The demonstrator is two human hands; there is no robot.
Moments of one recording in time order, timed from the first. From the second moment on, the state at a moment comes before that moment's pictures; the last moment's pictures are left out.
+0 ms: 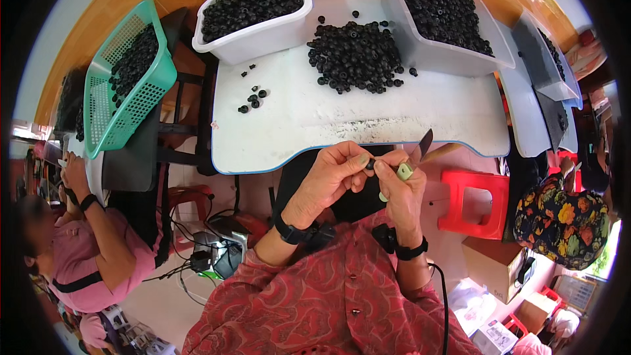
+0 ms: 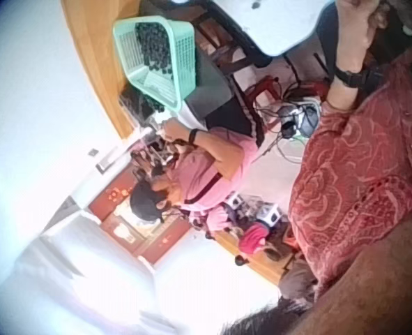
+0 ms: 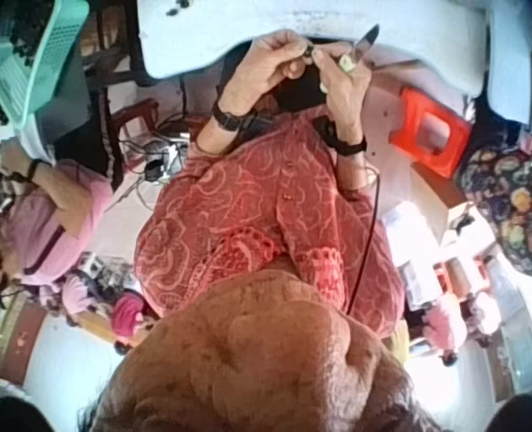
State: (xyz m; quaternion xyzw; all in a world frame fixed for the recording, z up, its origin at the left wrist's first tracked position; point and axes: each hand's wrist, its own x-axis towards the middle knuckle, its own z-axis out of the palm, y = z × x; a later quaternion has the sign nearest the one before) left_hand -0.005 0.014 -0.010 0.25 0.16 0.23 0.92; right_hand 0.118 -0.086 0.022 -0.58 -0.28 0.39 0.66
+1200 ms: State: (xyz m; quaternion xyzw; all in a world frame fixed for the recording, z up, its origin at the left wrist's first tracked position) left_hand -0.001 0.072 0.024 0.53 0.36 0.43 0.64; right_hand 0.128 -0.063 -0.005 -0.77 -0.53 0.11 0.34
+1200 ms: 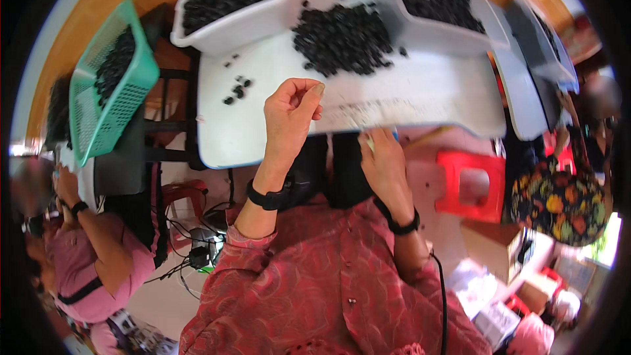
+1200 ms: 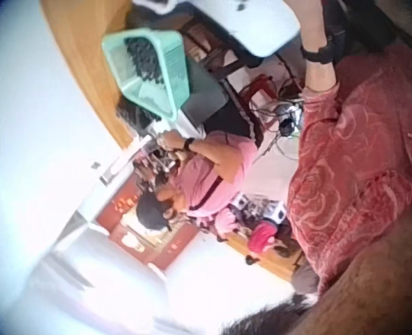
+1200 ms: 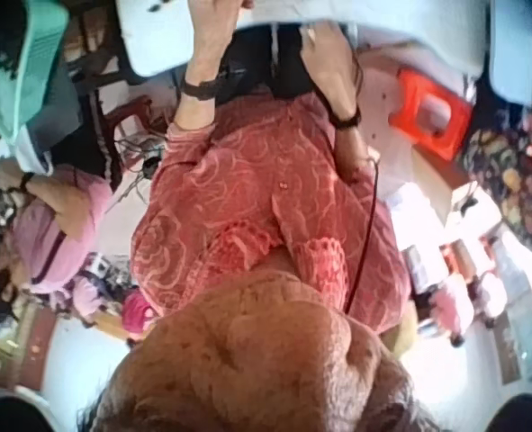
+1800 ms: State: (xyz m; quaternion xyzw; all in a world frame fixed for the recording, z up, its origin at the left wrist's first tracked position) left_hand 0.027 -0.062 0.020 0.92 0.01 0.29 0.25; right_hand 0.134 -0.056 -0.006 -0.86 -0.49 0.09 0.14
